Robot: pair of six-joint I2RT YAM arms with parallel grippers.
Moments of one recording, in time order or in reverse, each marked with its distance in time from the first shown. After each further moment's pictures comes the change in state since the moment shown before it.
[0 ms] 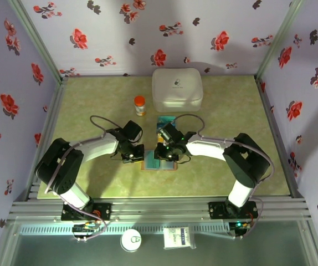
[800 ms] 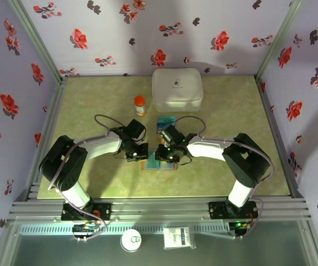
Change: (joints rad) left arm -0.024 0.055 0.038 0.047 0.046 0.000; right arm -0.006 -0.001 -0.043 0.046 -0.012 0.005
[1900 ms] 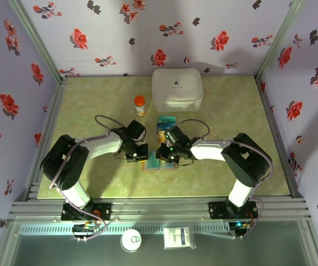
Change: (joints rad) left arm 0.000 0.013 -0.006 0.006 0.000 0.000; right arm -0.039 0.000 -0.108 0.232 -0.079 0.086
